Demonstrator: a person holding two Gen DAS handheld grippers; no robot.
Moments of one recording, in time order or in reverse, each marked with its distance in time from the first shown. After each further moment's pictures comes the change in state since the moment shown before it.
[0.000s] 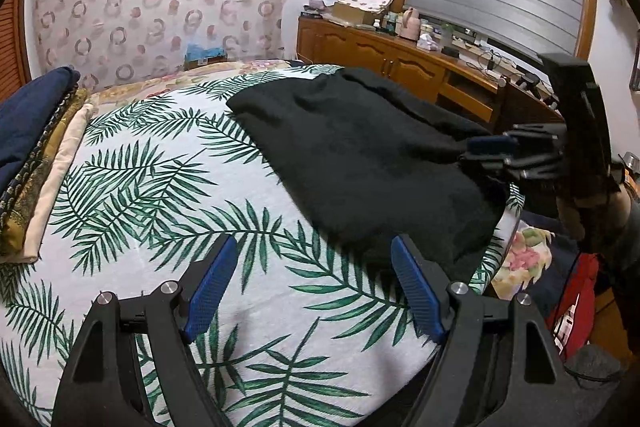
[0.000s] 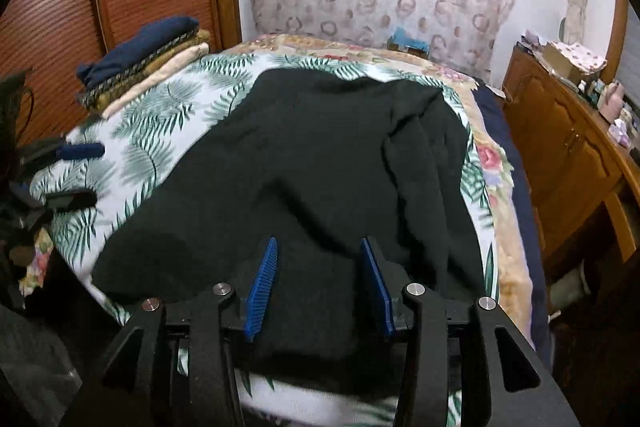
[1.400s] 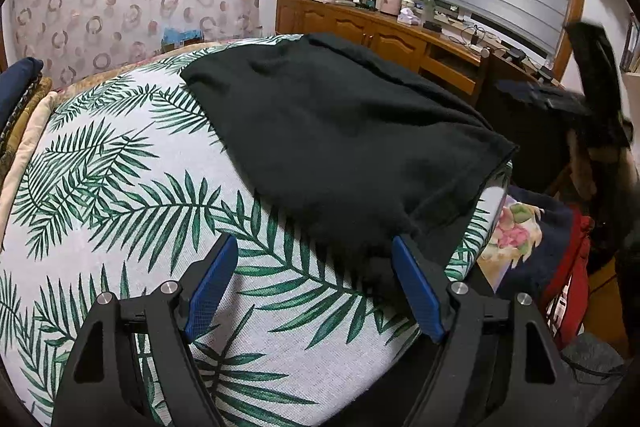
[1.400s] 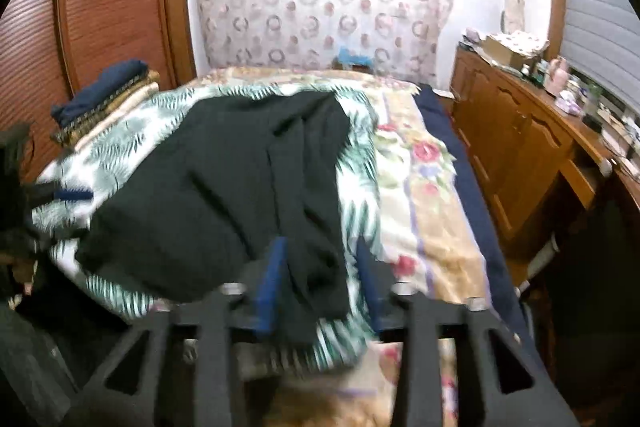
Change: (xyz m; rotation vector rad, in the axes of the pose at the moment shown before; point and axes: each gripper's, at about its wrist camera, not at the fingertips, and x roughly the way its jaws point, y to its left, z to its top) left arm 0.025 -0.035 -0.013 0.029 0.085 -0.052; right arm -0.057 -0.039 -0.025 0.128 -0.108 -0.110
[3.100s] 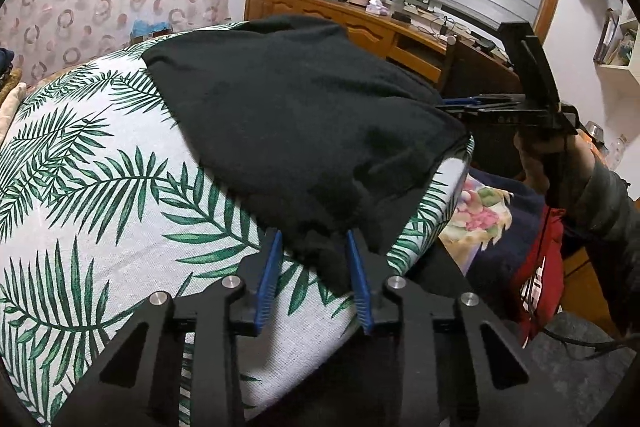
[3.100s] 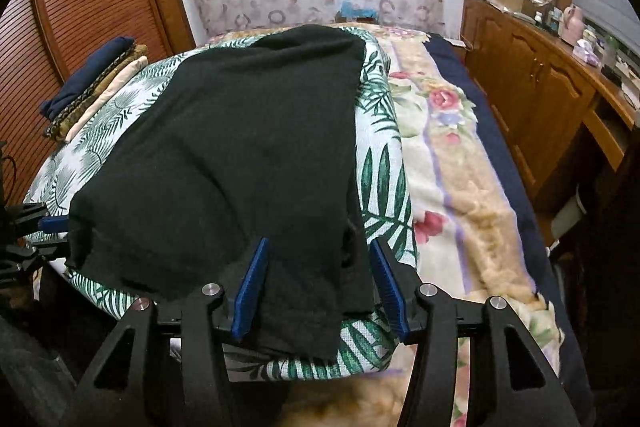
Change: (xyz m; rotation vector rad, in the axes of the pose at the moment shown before) left arm -0.001 -0.016 -0.014 0.019 0.029 -0.124; right arm 0.059 -0.024 0.001 0.080 0.179 0.062
